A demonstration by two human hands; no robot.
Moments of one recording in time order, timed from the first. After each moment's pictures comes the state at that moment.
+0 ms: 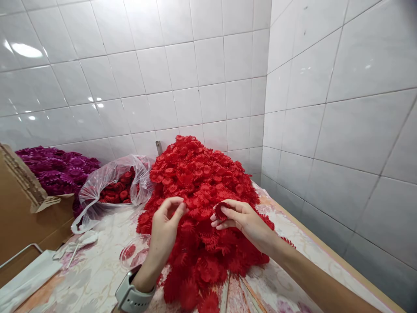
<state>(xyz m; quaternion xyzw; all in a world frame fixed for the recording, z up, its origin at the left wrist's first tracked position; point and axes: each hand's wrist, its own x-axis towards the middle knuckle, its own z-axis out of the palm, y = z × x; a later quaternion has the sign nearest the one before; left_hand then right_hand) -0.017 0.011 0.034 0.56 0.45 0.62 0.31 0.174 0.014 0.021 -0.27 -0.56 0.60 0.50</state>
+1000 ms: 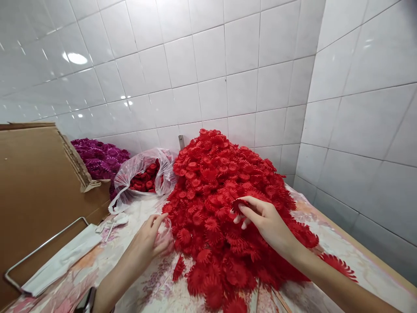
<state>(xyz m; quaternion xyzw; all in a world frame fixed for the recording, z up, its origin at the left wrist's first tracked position) -0.132 -0.025 0.002 0.74 0.63 0.22 -0.03 0.150 0.028 0.014 -0.40 -0.64 0.43 0.49</state>
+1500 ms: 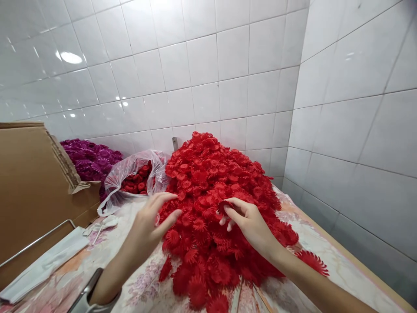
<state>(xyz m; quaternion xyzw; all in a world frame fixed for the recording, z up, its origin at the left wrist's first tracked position) -0.071 -0.023 0.057 0.75 0.54 0.38 -0.05 0.150 0.027 0.013 -0.37 -0.65 0.44 0.50</state>
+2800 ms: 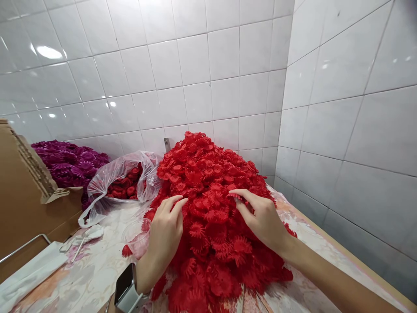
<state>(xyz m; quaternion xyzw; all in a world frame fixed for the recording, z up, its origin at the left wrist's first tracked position) -0.049 0.031 0.006 0.75 0.47 0.39 -0.26 0.173 0.043 0.011 -0.39 -0.75 -0.03 0.53</state>
